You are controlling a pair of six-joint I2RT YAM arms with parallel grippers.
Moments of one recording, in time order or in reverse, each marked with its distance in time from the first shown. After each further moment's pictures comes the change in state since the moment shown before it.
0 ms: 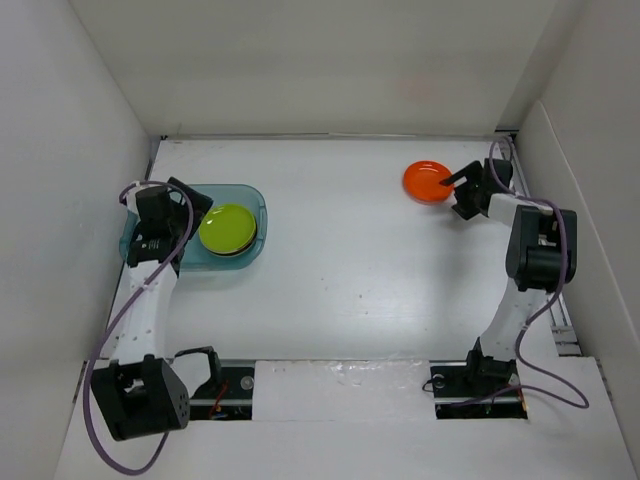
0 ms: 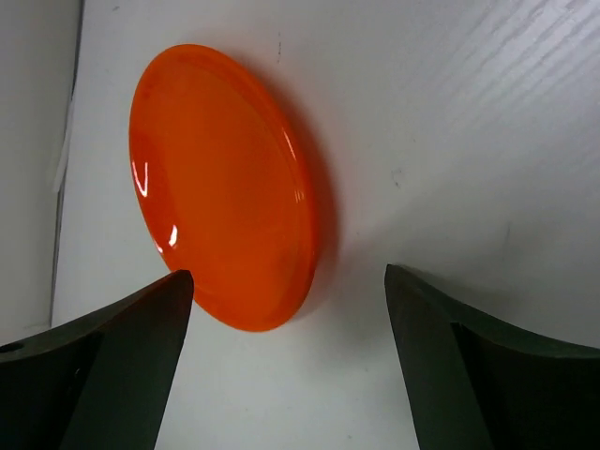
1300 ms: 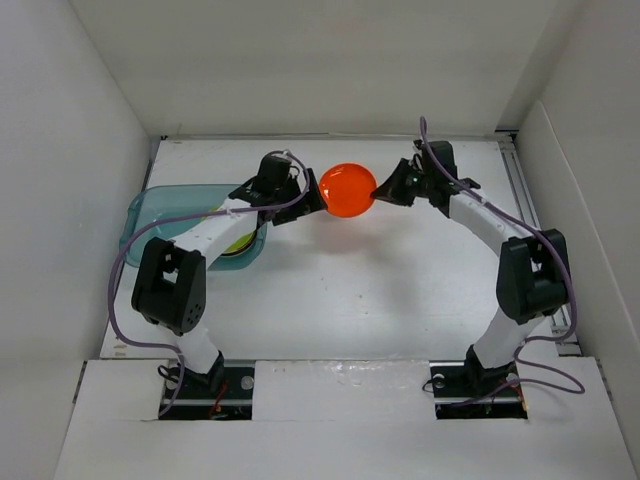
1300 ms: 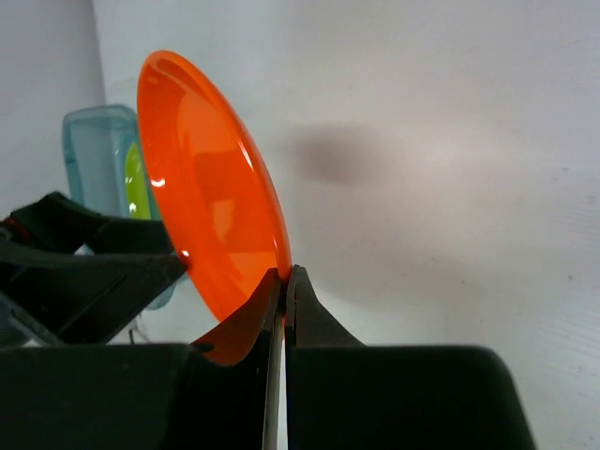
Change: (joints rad) left arm -0.595 0.589 0.370 0.052 0.172 0.178; right arm 0.418 -0.214 0.095 -0.221 -0.255 -0.177
